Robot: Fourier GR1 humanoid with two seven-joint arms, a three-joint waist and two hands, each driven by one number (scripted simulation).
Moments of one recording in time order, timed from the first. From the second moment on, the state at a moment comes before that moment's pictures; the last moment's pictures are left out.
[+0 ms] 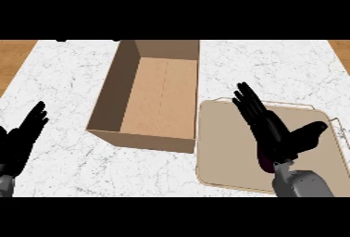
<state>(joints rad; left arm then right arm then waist) -0.01 0.61 -0.11 -1.39 0.31 0.17 0.10 -0.16 -0.22 0.25 -1.60 -0.35 -0.04 0.11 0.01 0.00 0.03</state>
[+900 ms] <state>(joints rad) -0.18 0.45 -0.33 -1.57 0.21 0.12 0.05 0.12 -0.54 0.29 -1.65 0.16 -0.36 0.29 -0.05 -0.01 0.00</state>
